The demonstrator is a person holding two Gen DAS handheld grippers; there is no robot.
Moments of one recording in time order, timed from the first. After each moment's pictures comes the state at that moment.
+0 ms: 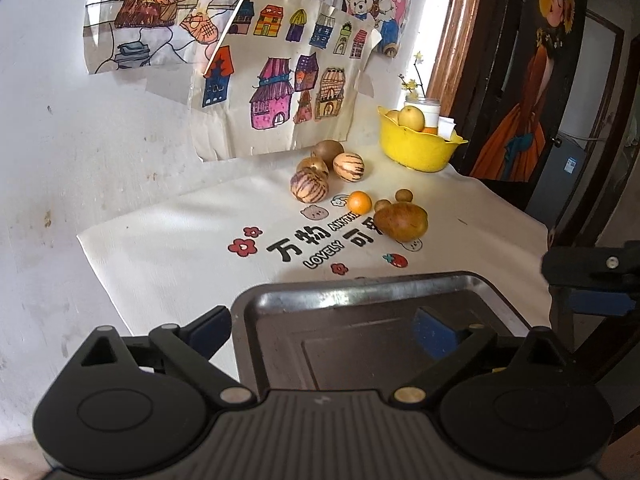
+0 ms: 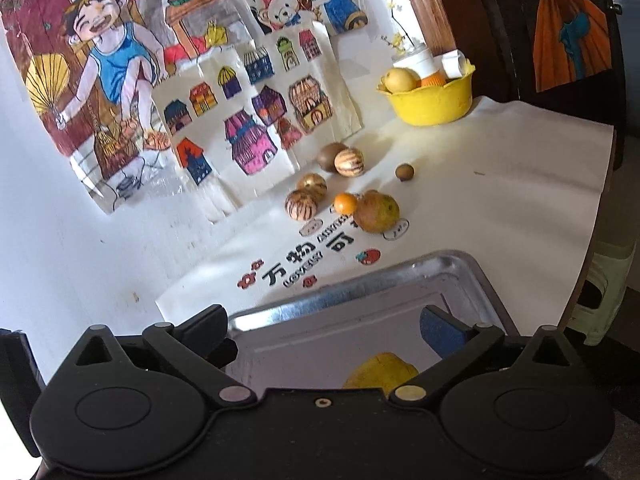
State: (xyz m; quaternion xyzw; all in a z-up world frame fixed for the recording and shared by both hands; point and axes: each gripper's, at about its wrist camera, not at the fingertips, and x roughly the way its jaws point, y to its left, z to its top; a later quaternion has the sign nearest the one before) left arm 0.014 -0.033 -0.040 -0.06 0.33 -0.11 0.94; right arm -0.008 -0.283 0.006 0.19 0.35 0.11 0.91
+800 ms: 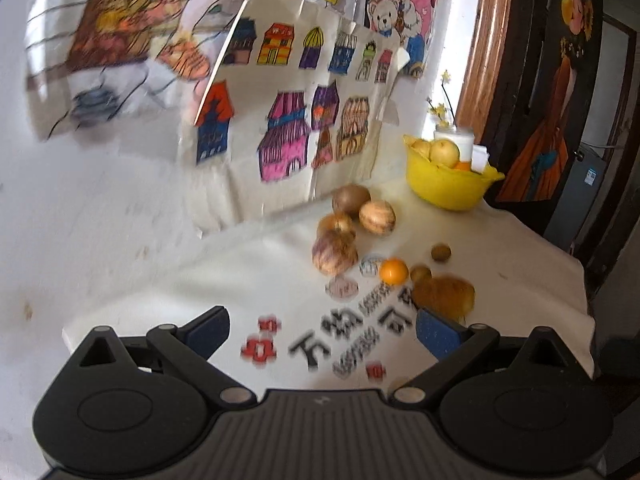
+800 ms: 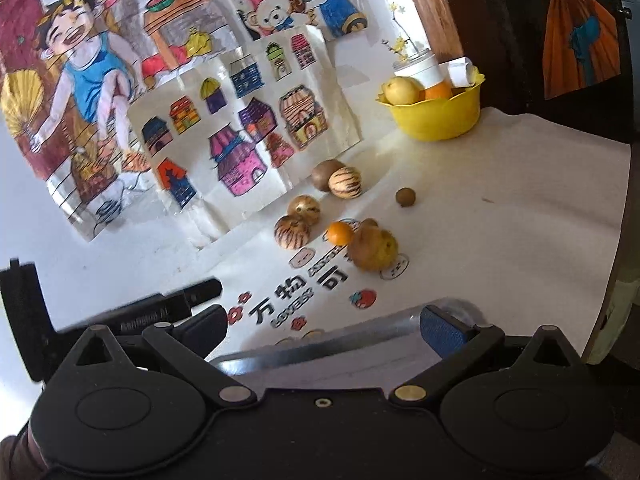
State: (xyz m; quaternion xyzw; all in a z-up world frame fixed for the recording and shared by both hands) left arm 0.122 -0.033 -0.020 -0.04 0.31 -0.09 0.95; right arm 0.056 -0.294 0.010 0.19 0.35 0.11 0.91
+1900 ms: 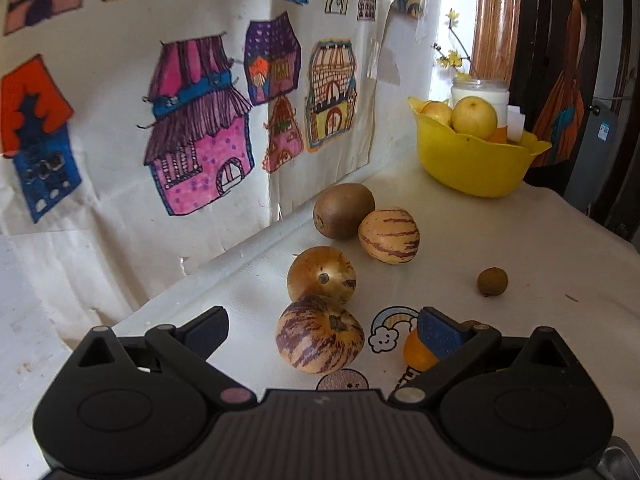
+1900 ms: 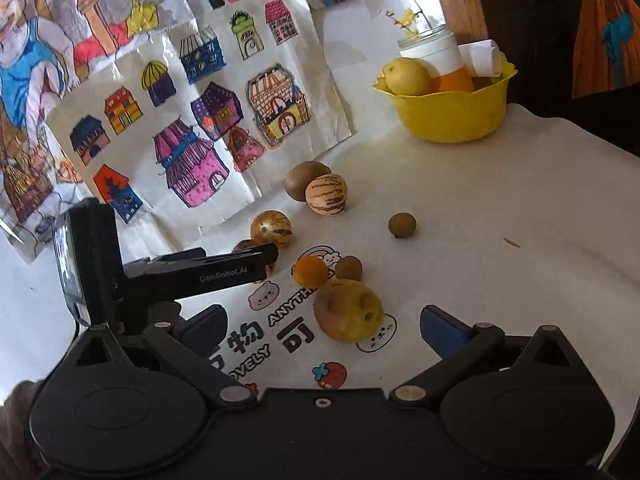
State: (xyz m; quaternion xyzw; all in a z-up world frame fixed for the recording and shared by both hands) left arm 0.281 -0.092 -0.074 0.02 0.35 -0.10 0.93; right arm 0.181 -0.301 -0.020 0.17 0.39 0.12 0.90
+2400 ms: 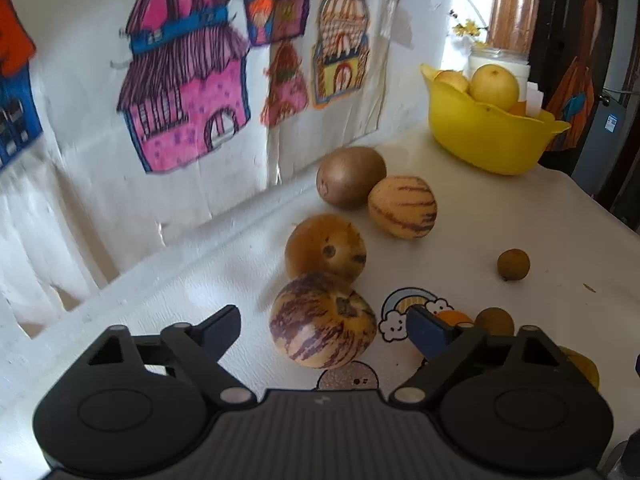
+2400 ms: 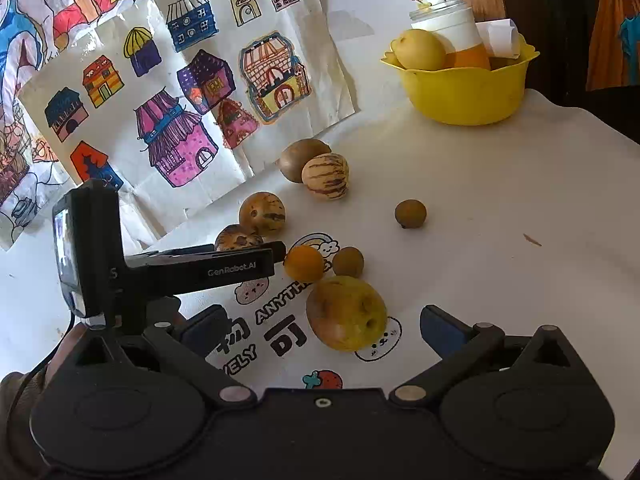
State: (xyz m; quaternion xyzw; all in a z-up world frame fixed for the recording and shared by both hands) left arm 0.304 -0.090 -0.099 0.00 0.40 -0.10 0.91; right arm 0.208 -0.290 -0.042 0.15 0.42 0.13 0.89
